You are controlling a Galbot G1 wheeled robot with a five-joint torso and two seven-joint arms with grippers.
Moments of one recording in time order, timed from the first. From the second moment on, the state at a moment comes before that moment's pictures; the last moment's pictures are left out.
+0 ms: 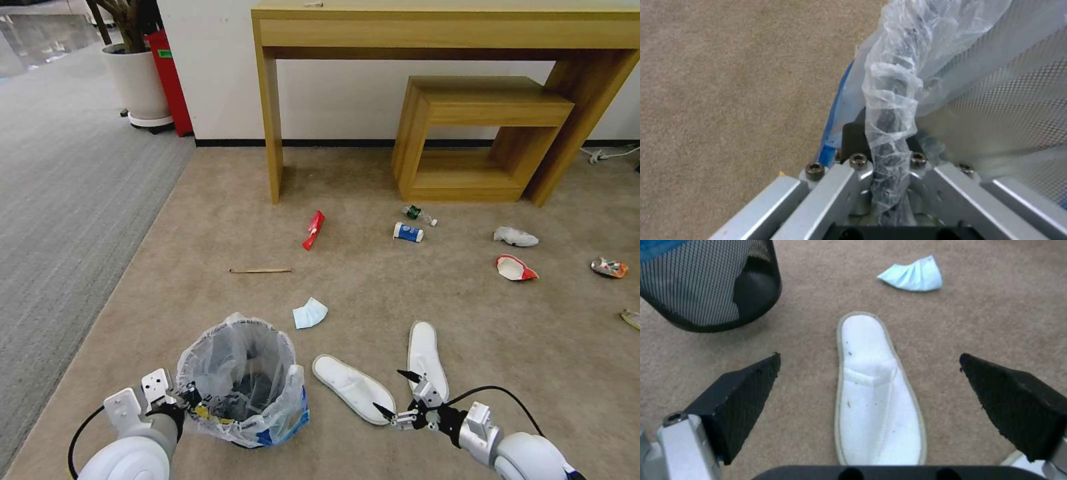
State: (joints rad) left arm 1.65 -1.40 -0.64 -2.30 -0.88 0.74 -0.66; right arm -1.47 0.86 0.27 1.75 0.31 0.03 -0.42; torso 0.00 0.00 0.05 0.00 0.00
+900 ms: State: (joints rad) left arm 1.64 -1.43 -0.64 -2.28 -0.87 0.74 -0.66; right arm -1.29 0.91 0.08 1.46 0.36 0.05 -0.39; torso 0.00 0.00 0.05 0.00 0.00
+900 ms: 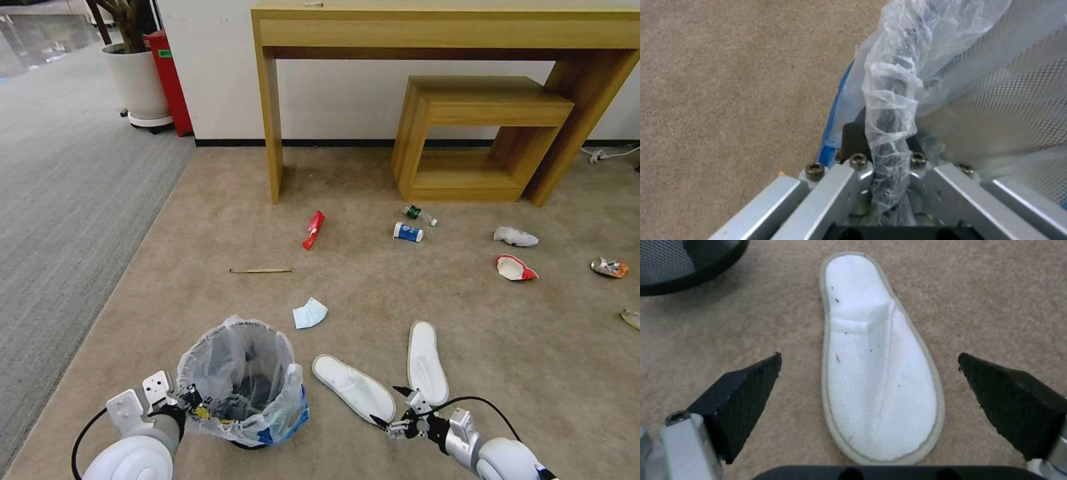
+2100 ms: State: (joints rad) left arm 1.64 -1.44 -0.65 -2.26 -0.86 0.74 -0.66; right arm -1.18 0.98 -0.01 1.34 0.37 0.09 -0.41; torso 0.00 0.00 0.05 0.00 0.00
